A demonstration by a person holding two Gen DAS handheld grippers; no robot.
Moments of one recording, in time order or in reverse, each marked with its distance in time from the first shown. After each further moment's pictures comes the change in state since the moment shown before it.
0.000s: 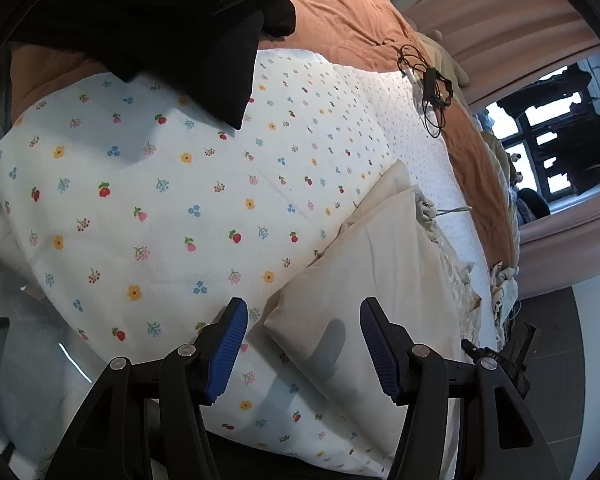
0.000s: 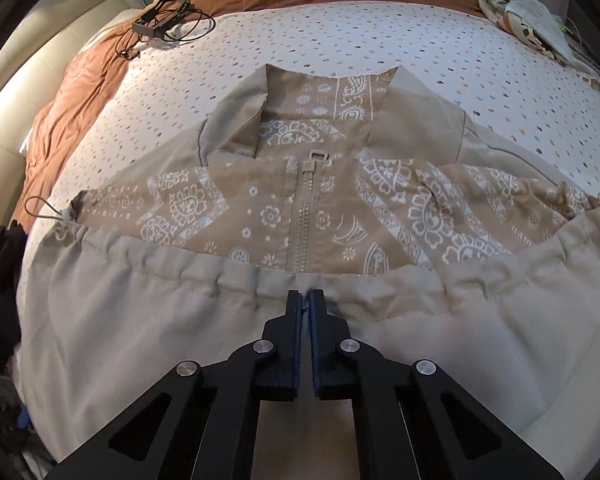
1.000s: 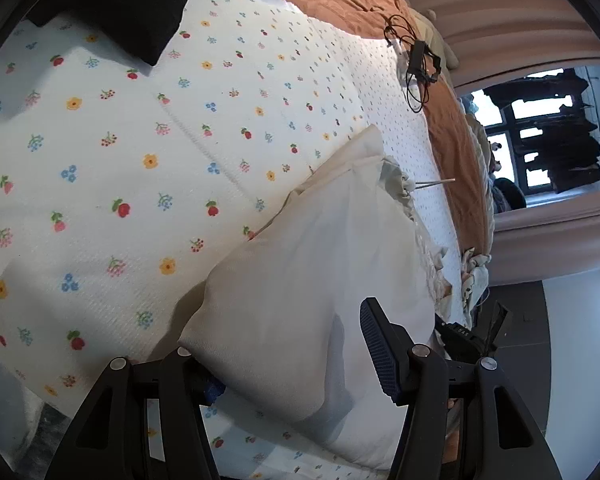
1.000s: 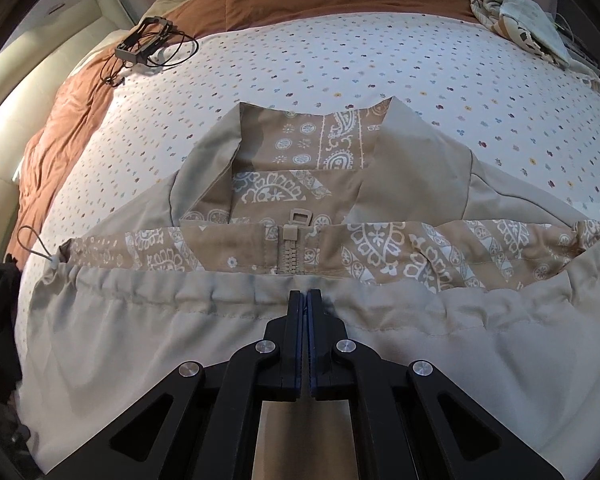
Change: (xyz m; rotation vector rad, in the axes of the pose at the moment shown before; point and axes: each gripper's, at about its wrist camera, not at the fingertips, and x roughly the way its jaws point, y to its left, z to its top) left arm 0.047 -0.022 -0.006 -0.053 0.117 -0.134; right arm 0.022 -0.010 0.031 0.051 -0.040 0.001
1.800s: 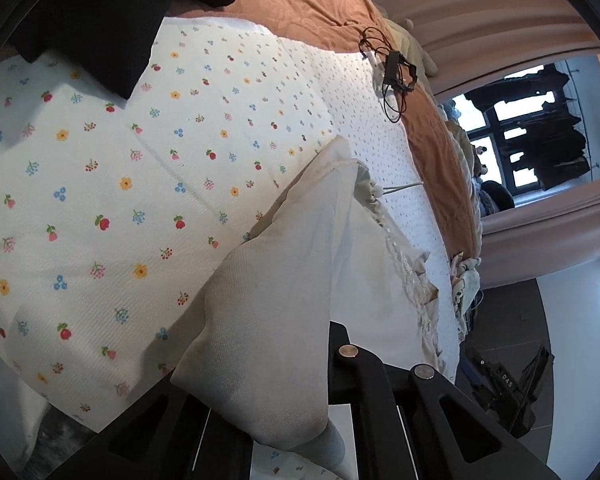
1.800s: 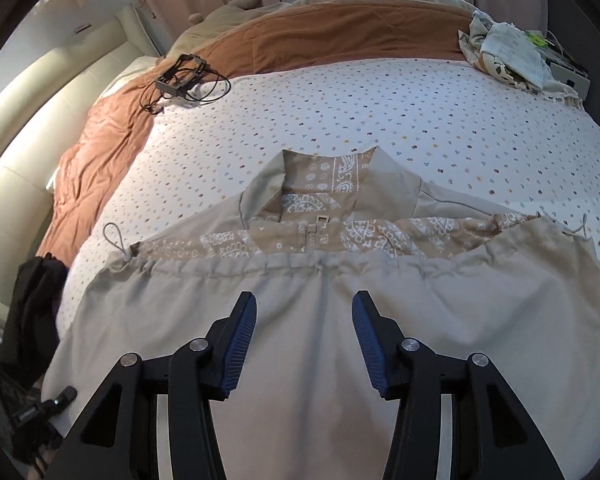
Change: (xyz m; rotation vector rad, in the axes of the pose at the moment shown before) left arm -0.019 -0.024 -0.010 0.055 -0.070 -0.026; right arm -0.118 0.015 -0.038 -0.015 -0.108 0.049
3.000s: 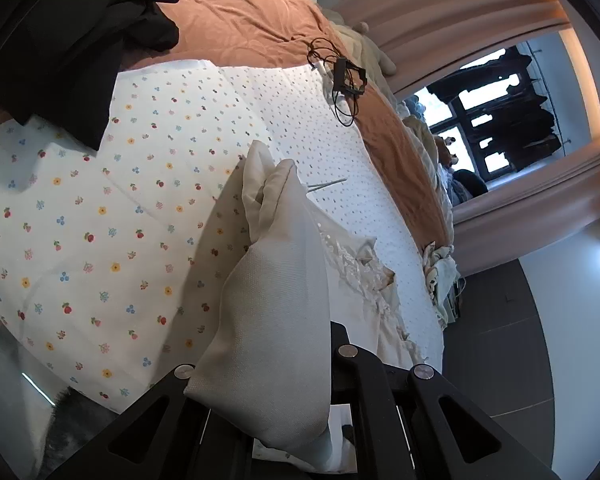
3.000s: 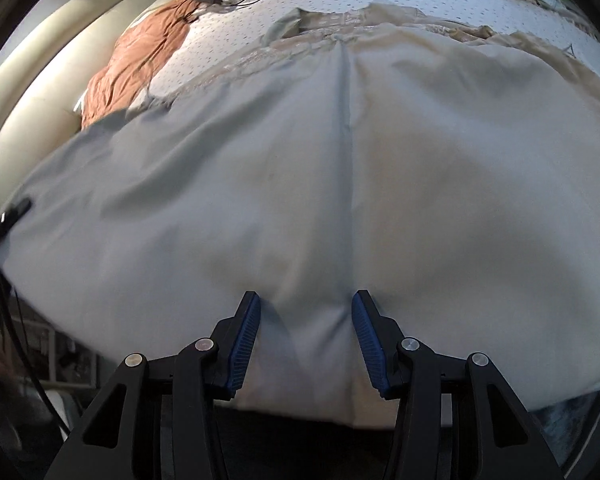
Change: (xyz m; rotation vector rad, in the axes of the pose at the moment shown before) left arm -0.039 -0.050 -0.006 0.103 -0.026 -0.062; right arm 0.008 -0.001 -0.164 0.002 0.218 0.104
